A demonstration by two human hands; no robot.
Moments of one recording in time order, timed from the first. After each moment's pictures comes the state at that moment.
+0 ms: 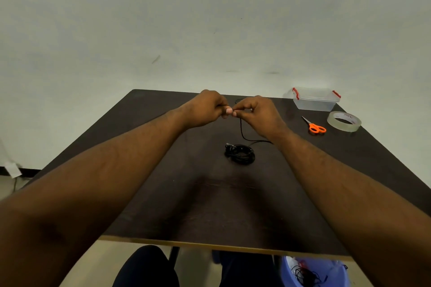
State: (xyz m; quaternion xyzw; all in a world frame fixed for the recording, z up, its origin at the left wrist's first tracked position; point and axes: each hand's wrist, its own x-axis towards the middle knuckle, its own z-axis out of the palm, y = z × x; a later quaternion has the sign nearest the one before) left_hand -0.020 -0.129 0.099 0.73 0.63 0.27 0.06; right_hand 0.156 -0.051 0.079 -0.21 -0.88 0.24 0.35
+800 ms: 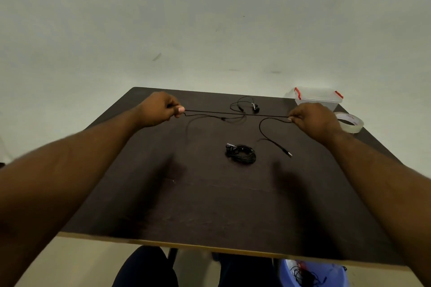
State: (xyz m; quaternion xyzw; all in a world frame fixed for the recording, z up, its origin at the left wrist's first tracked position) left_hand -0.125 -0.163 0.073 0.63 0.72 0.28 0.06; right_hand 0.253 0.024 0.072 -0.41 -0.89 -0.04 0.19
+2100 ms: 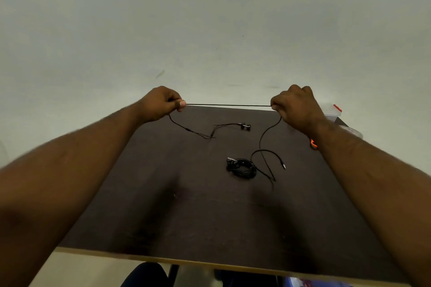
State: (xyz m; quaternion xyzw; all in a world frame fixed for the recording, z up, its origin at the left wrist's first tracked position) left_hand -0.127 -0.159 0.120 0.64 0.70 0.32 0.04; right_hand 0.209 0.015 0.122 -0.30 -0.90 -0.20 0.26
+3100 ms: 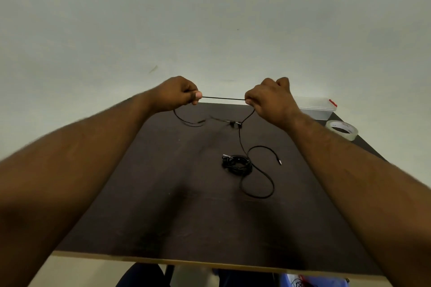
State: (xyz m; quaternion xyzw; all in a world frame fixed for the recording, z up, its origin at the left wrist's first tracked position) left_hand -0.084 -0.135 0.143 0.70 0.66 0.29 0.07; right_hand 0.170 -0.013 0.128 -0.26 -0.91 -0.20 0.27
